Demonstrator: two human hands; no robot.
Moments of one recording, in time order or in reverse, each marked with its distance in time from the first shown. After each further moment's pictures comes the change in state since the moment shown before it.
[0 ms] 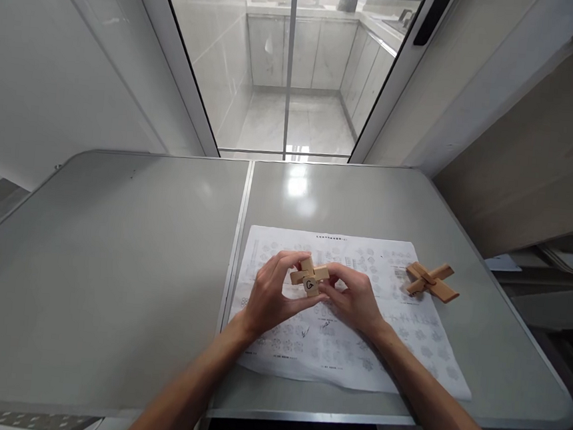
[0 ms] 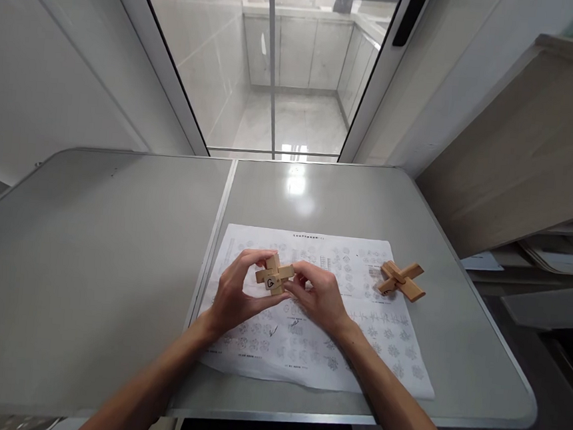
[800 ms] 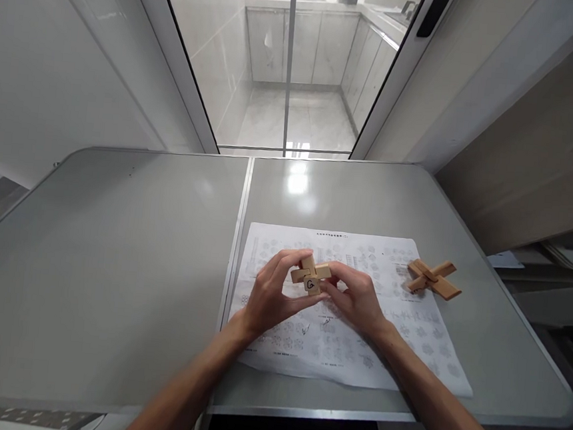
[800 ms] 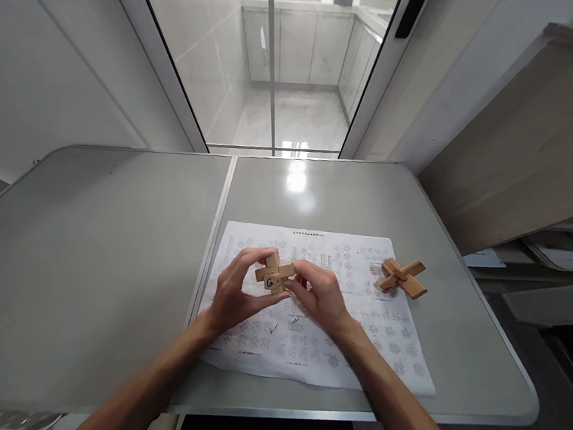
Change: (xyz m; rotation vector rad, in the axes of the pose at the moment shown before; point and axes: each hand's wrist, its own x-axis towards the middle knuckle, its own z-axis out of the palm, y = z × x) left_hand 0.001 0.004 0.000 -0.030 0.004 0.013; right_hand 0.000 -0.005 -0.003 -0.032 -0.014 -0.112
